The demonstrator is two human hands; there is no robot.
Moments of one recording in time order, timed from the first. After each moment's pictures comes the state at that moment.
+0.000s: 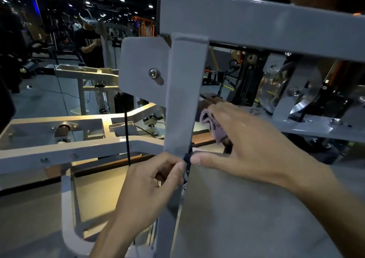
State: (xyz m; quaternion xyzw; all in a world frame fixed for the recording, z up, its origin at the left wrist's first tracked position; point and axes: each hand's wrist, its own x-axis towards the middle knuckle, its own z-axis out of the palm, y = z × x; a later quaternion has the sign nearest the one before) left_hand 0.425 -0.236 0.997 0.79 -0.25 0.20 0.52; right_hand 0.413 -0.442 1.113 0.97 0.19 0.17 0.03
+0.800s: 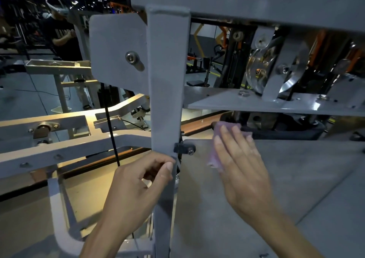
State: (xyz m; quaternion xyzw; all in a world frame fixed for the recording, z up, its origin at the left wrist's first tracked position) left_hand 0.429 -0.229 0.979 0.81 -0.26 0.17 0.50; right_hand 0.406 -0.472 0.955 0.85 0.17 0.50 -0.02
